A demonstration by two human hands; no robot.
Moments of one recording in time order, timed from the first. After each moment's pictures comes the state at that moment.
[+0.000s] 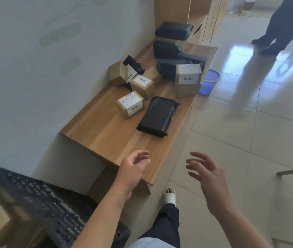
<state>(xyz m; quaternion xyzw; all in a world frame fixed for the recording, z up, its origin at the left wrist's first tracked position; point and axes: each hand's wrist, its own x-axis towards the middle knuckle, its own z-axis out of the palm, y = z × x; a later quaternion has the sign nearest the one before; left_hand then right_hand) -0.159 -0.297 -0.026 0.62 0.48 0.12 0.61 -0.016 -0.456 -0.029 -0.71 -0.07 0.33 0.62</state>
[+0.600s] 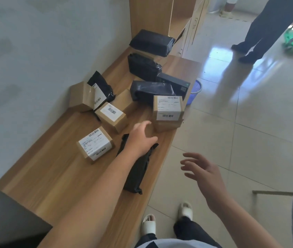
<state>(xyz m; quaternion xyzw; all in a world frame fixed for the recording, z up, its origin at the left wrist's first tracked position) 0.170 -0.094 -0.036 0.80 0.38 0.05 0.45 0.227 -0.314 -0.005 -0.76 -0.09 0.33 0.55</state>
